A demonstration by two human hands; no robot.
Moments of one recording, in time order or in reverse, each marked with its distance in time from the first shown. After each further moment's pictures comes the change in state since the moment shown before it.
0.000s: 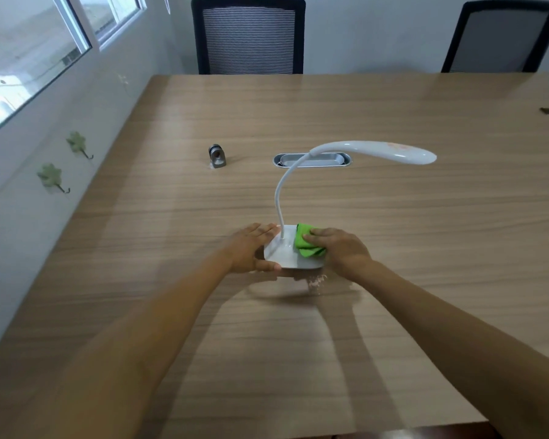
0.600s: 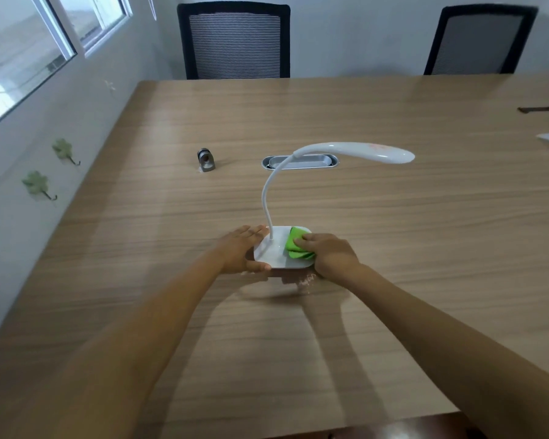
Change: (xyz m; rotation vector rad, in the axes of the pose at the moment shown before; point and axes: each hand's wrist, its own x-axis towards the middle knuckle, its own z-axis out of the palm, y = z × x) left_hand 0.002 0.002 -0.002 -0.012 -0.014 -0.025; right_hand -0.014 -0.012 -0.004 -0.019 -0.106 0.095
